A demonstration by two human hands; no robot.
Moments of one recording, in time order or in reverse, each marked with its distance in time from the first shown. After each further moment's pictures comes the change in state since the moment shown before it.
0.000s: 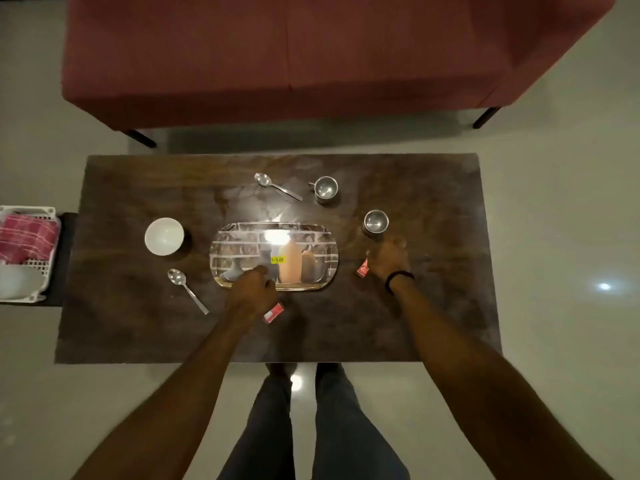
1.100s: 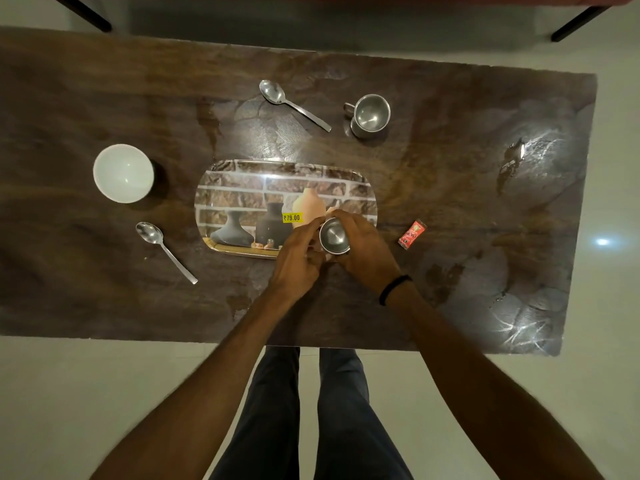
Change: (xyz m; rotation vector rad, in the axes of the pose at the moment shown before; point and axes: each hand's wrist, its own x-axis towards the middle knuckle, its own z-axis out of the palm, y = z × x) left_hand 0.091 -0.044 0.125 -0.501 -0.013 0.334; right_hand -0.017 -0.061 0.120 0.100 -0.157 -0.580
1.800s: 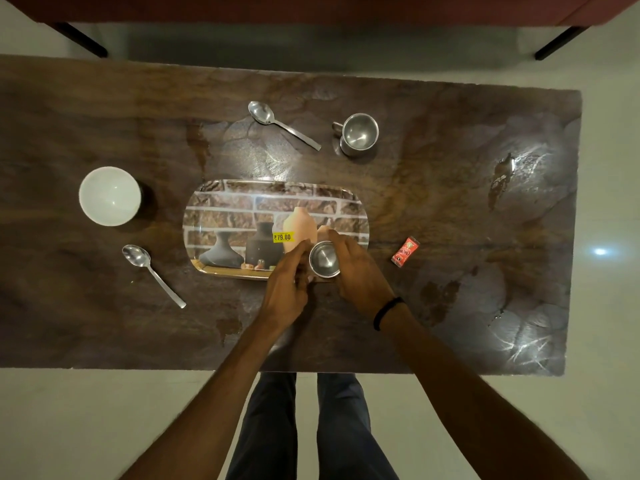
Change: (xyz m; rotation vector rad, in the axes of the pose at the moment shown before) left_hand -0.007 -0.007 0.006 0.005 0.049 0.010; right_hand -0.004 0.002 0.000 -0.092 -0.050 0.003
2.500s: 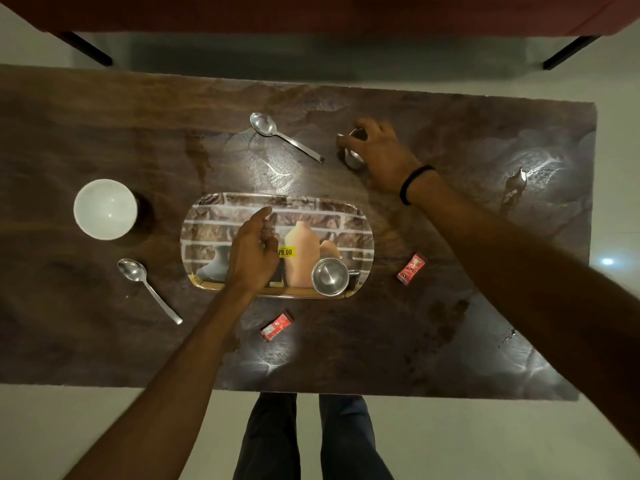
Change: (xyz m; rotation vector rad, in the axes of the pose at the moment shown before) left_hand 0.074 -0.015 -0.053 0.052 0.218 -0.131; right_hand 0.163 0.016 -0.140 -0.414 -0.050 -0.120
